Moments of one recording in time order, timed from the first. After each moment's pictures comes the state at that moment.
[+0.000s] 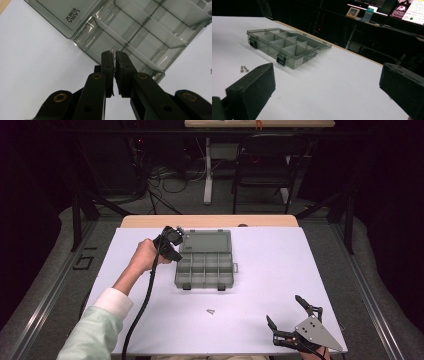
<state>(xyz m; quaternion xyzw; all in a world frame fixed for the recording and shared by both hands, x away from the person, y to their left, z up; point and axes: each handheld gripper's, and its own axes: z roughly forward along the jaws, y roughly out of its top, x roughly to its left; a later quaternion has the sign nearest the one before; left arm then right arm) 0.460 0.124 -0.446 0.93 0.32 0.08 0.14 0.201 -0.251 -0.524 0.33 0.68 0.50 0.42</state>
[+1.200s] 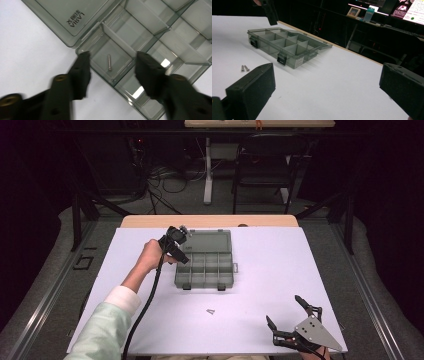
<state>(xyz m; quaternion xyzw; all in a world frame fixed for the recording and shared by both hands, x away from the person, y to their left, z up) 0.478 0.120 -0.466 0.92 0.34 0.07 0.15 0.200 -0.251 -0.524 0.33 0.69 0.50 0.41</state>
